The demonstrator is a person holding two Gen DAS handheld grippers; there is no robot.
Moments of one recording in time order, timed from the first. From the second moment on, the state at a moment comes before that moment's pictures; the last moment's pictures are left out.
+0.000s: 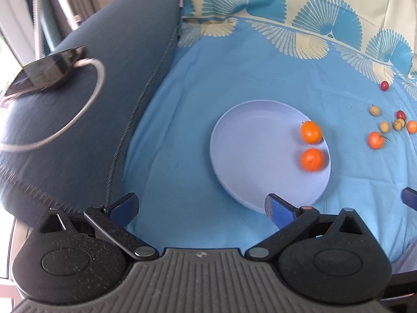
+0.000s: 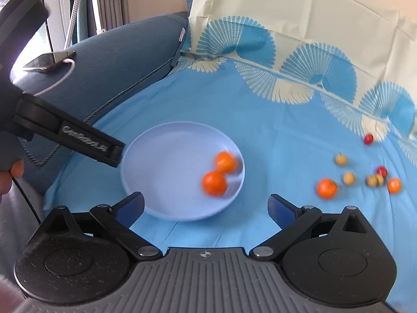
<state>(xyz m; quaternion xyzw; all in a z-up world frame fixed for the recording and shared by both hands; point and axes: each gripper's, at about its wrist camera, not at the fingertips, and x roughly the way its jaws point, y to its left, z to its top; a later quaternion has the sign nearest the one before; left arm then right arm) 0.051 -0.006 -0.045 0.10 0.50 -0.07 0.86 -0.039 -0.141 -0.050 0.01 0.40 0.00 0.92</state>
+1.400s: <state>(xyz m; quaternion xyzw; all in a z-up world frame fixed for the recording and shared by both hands) -0.049 0.001 0.012 0.10 0.41 -0.08 0.90 -0.137 -0.135 0.011 0.02 0.28 -0.04 0.96</state>
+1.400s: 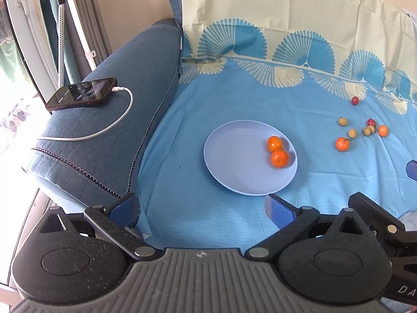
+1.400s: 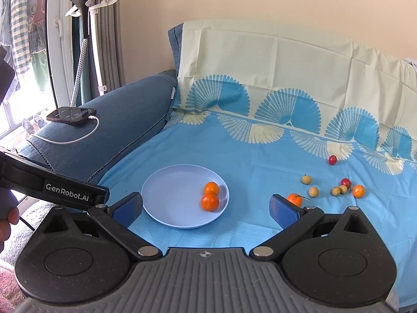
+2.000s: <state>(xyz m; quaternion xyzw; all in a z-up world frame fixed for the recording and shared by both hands) -0.040 -0.004 0.003 0.11 0.43 -0.08 0.89 -0.130 -0.142 0.002 0.04 0.30 -0.03 0.95</state>
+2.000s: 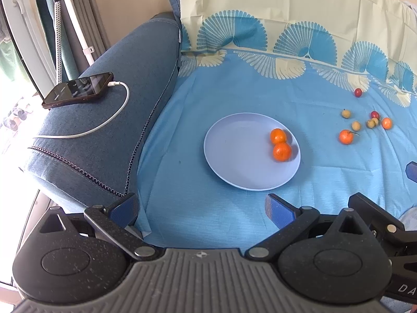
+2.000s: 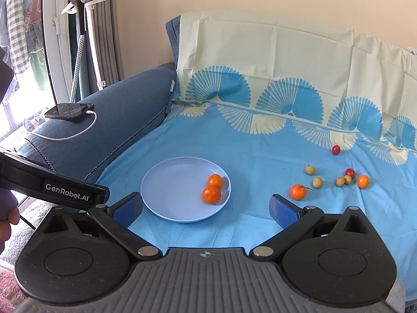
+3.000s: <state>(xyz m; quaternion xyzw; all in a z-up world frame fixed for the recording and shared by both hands) -0.011 -0.053 0.008 0.13 0.44 -0.10 0.88 -0.115 -0.194 -0.015 0.08 0.30 -0.10 0.95</state>
